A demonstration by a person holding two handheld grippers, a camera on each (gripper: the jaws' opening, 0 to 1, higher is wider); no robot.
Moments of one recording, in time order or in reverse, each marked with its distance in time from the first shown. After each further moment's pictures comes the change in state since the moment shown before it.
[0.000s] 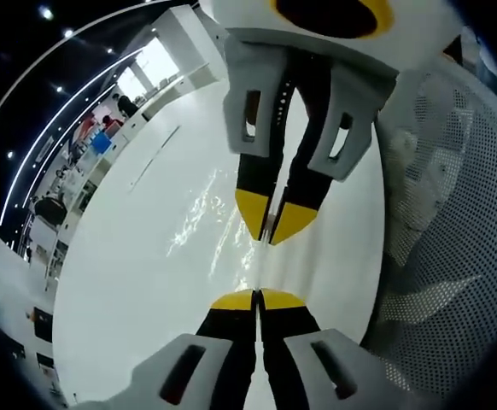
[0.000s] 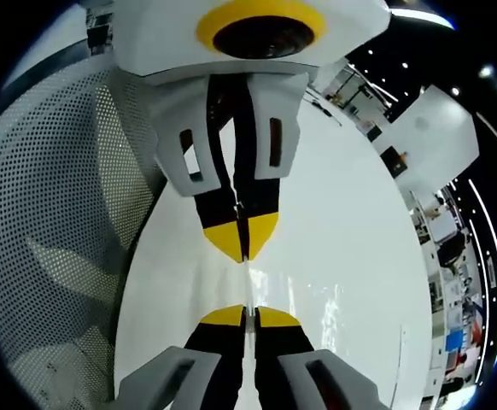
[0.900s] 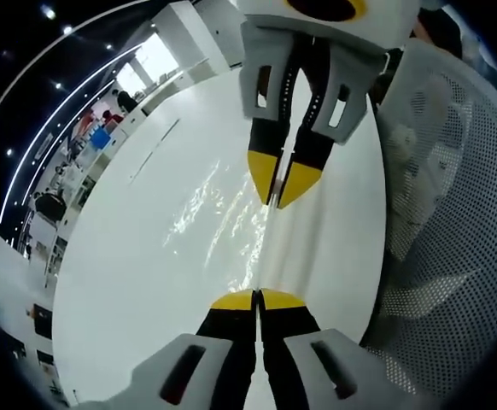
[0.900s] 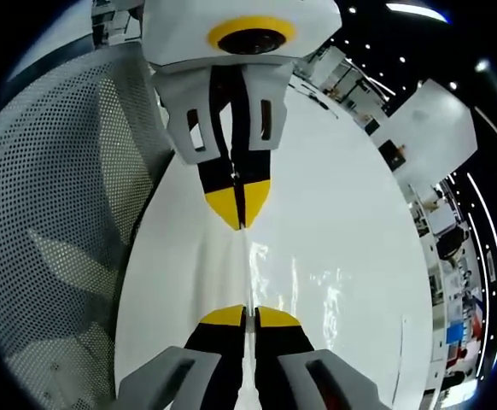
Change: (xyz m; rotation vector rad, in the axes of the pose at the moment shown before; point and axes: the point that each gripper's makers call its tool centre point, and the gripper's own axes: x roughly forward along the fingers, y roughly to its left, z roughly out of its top) left arm -0.001 0.003 -0.011 -0.008 0.026 0.001; right arm -0.007 0.001 -0.018 0.022 0.026 -0.007
